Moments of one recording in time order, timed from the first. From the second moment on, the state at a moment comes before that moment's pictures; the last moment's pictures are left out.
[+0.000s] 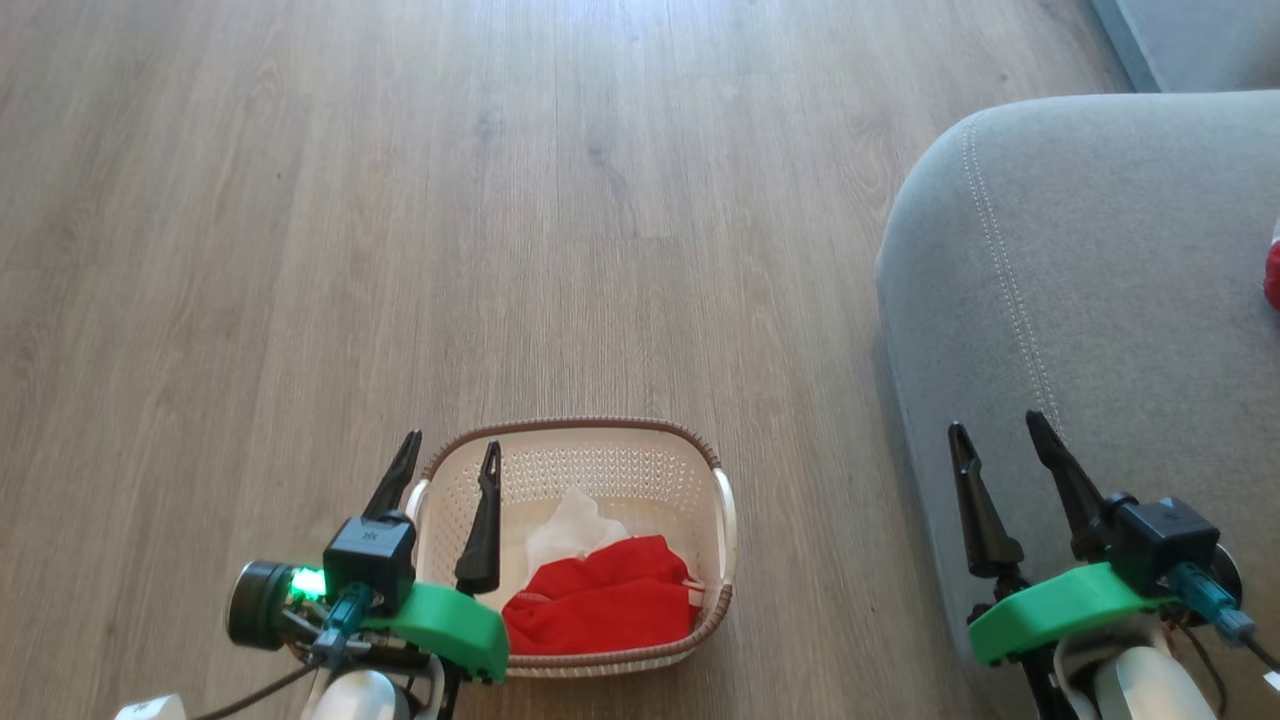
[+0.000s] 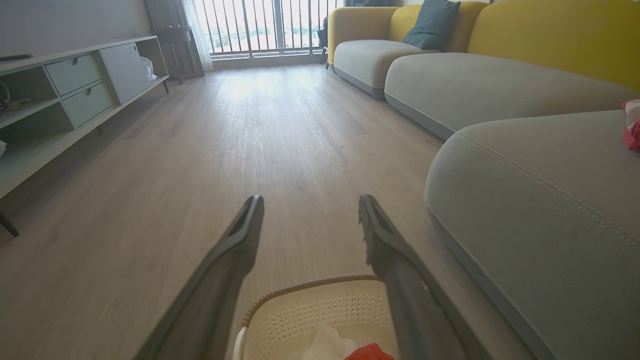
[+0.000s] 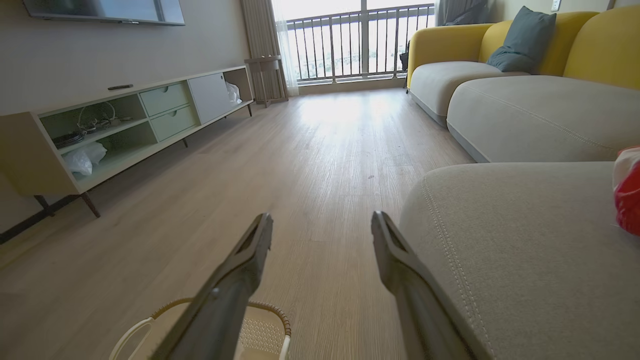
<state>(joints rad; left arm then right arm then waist) -0.05 0.05 -0.26 0.18 -0.11 0.12 -0.26 0.00 -0.10 0.04 0.17 0.21 0.13 -0.26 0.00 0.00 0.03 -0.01</state>
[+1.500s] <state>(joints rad) -0.84 0.27 -0.55 1.14 0.23 -0.05 -0.25 -0.20 -0.05 0.18 0.13 0.45 0.13 -0.26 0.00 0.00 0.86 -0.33</state>
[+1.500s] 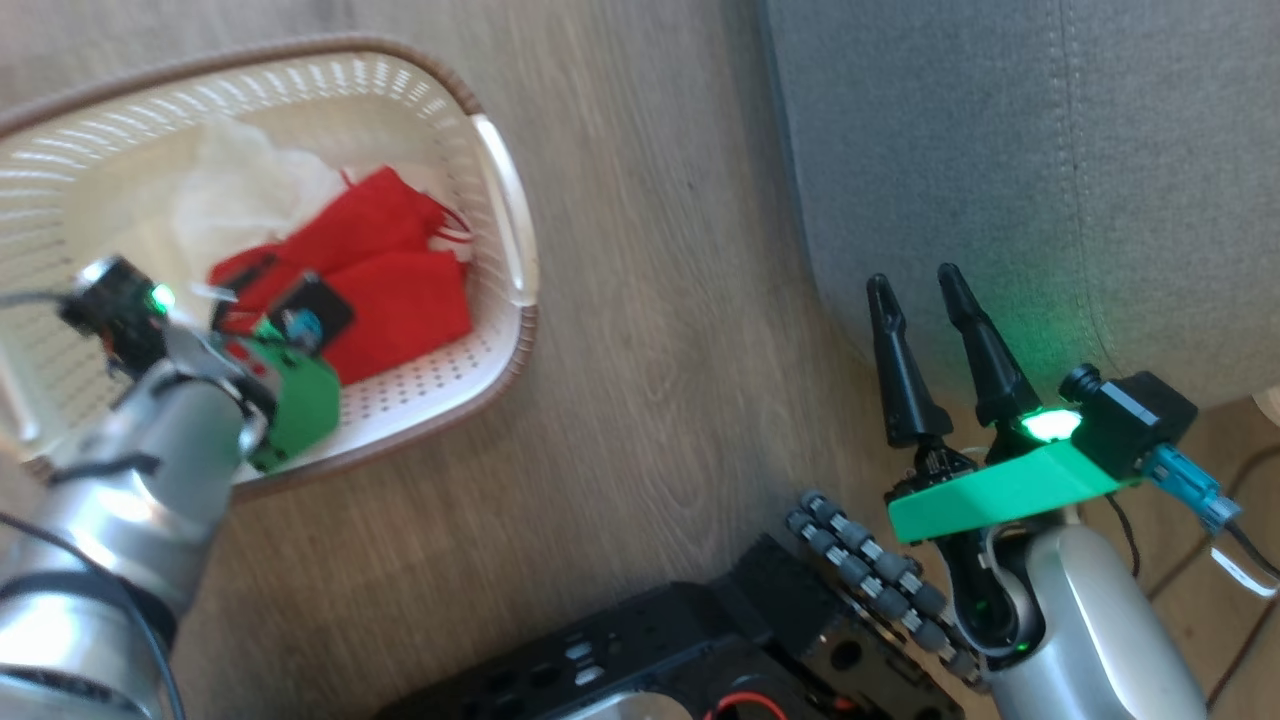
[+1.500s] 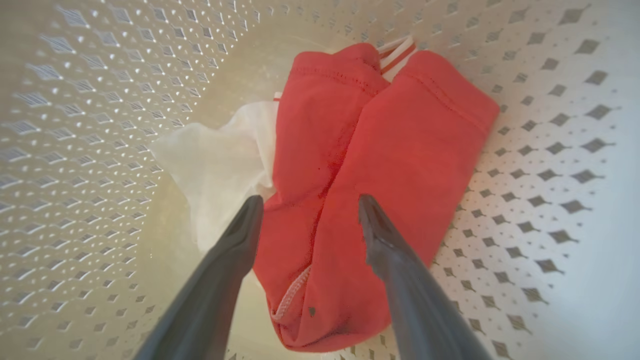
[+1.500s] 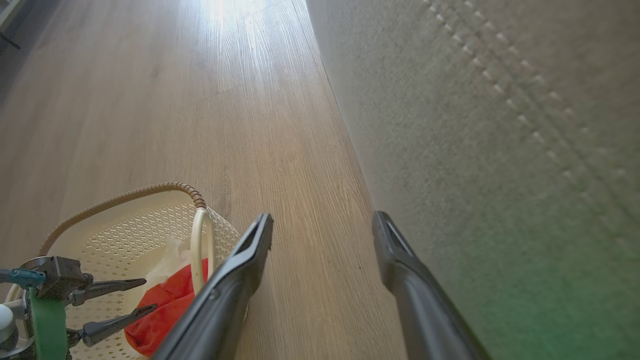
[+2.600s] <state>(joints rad) -1.03 0.30 -0.61 1.29 0.20 -0.11 0.06 -0.17 -0.04 0.23 0.04 0.51 0.13 -0.26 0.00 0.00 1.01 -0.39</state>
